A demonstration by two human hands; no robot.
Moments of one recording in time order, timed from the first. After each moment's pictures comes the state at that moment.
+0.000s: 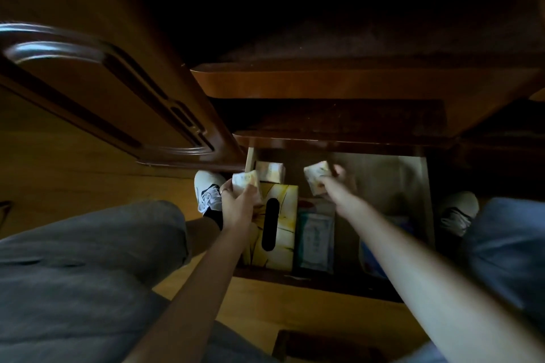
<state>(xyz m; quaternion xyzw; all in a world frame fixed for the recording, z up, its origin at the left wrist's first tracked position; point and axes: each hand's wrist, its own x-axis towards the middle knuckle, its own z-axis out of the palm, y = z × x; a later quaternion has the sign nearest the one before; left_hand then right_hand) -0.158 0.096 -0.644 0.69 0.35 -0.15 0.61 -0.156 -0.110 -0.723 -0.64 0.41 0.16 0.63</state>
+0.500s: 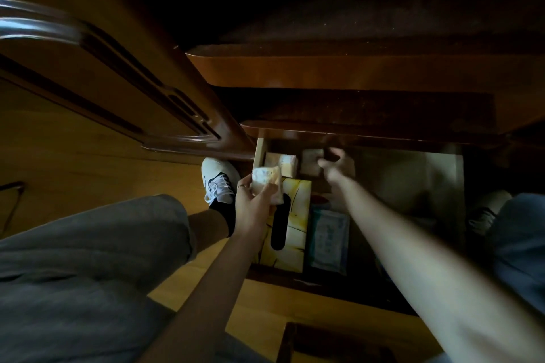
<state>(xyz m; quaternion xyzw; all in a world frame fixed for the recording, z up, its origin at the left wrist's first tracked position) -0.156 0.092 -0.663 0.67 0.33 -0.18 0.64 -0.103 -0.091 -0.778 -0.67 0.42 0.17 0.59</state>
